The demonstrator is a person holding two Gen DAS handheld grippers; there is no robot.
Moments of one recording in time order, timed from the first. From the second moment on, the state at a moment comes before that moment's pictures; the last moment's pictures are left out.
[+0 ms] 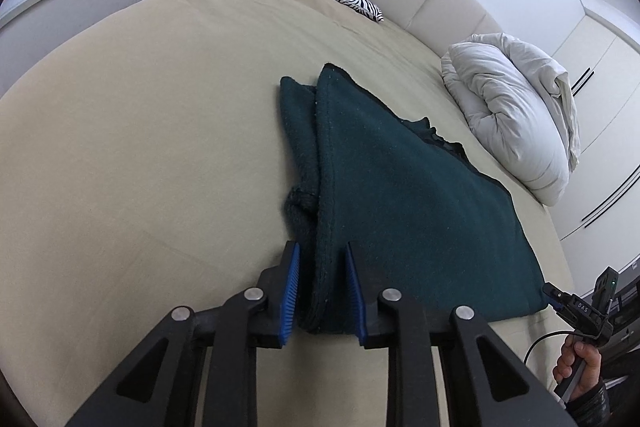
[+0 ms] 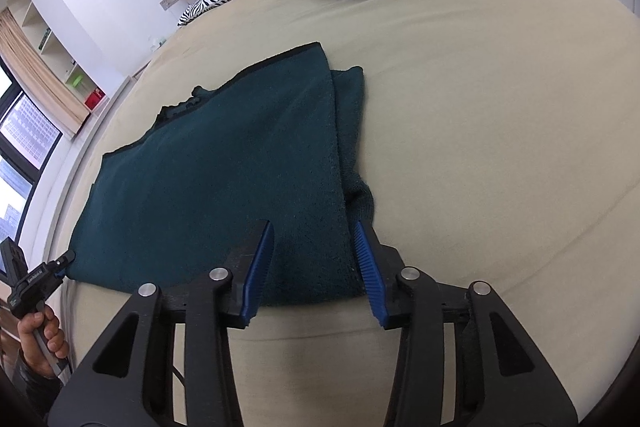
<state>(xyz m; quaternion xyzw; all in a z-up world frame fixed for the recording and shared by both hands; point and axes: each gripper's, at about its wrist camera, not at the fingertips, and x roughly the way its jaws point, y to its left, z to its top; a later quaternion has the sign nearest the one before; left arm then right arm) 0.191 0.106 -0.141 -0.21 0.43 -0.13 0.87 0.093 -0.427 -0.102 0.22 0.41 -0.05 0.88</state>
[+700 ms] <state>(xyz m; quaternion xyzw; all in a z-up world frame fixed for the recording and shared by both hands) 0.179 0.098 -0.134 -0.15 0.40 -0.11 0.90 0.099 -0.421 -0.101 0.18 0.42 -0.06 0.89</state>
